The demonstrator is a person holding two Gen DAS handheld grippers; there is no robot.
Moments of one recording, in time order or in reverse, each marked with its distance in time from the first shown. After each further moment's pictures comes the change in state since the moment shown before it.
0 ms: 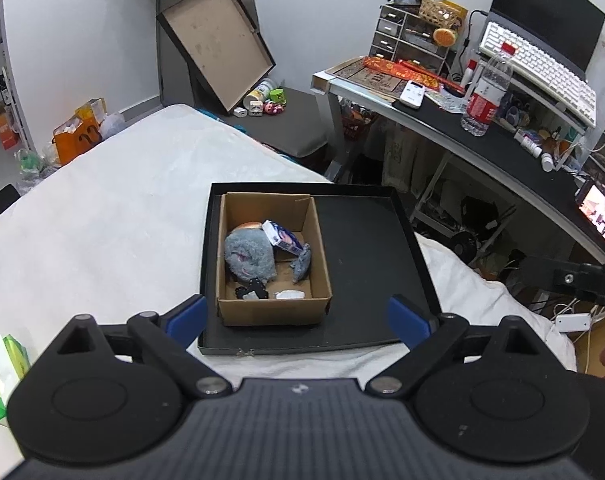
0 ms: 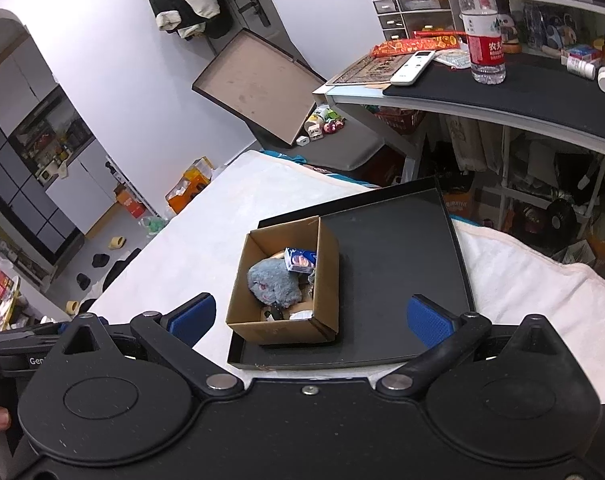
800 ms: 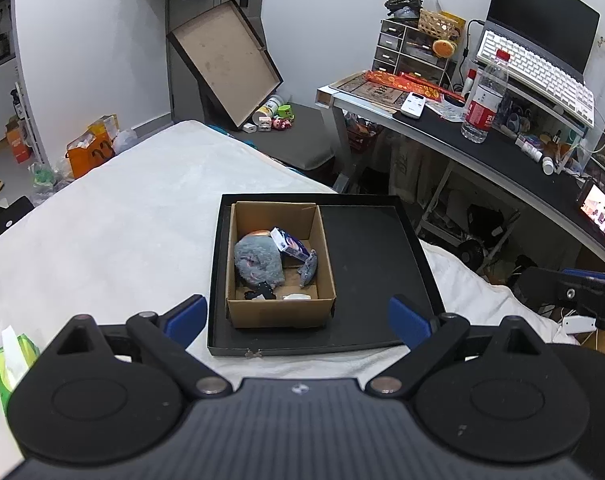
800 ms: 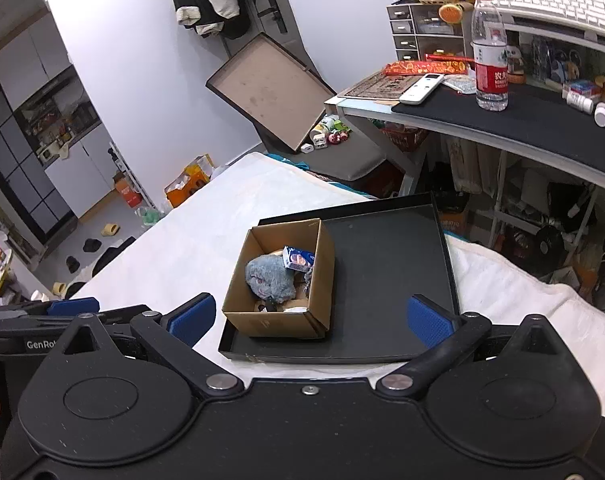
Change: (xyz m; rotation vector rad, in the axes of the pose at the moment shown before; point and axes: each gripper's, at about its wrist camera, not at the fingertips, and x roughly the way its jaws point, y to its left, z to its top) left arm -0.024 -0.011 -0.018 0.014 -0.059 0.035; right arm -0.022 0.018 -0.016 -0.099 -0.034 -0.030
